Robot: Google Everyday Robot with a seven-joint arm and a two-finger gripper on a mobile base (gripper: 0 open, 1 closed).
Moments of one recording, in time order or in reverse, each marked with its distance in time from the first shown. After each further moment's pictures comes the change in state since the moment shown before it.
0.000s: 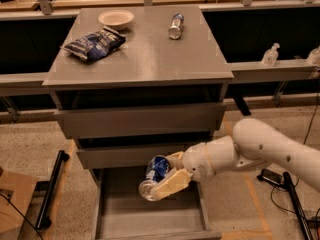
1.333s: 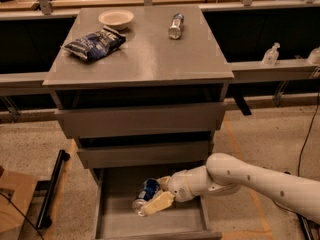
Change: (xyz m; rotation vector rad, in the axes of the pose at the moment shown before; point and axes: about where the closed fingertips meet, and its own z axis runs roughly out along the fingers) arm 0.107 -0.082 0.103 0.020 -0.012 0.089
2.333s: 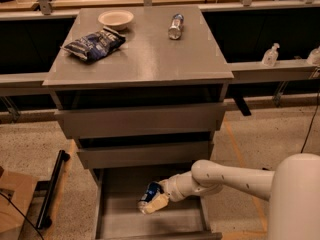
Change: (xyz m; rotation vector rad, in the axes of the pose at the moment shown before) arm 0.076 -0.125 0.068 0.145 0.145 -0.053
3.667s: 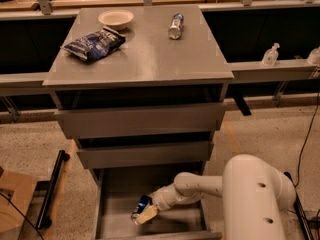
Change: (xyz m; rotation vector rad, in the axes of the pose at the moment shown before) arm 0.070 -0.044 0.120 -0.037 0.073 -0.002
